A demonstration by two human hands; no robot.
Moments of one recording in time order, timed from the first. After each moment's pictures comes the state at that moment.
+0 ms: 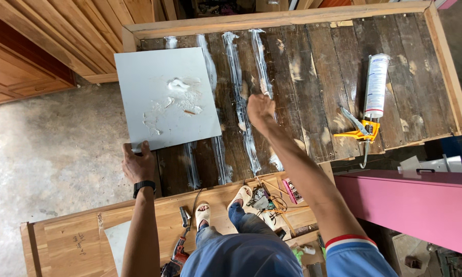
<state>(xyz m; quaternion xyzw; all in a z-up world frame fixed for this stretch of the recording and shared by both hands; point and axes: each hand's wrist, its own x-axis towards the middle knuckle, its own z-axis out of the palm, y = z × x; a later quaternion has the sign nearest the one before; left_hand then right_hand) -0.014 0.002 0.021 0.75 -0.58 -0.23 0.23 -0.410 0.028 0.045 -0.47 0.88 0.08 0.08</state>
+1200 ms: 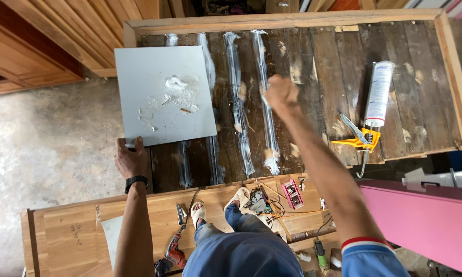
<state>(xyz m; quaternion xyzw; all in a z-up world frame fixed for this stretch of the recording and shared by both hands) -0.014 0.003 0.018 0.75 -0.59 -0.20 0.21 -0.481 0.019 0.097 -0.45 0.88 0.00 0.15</state>
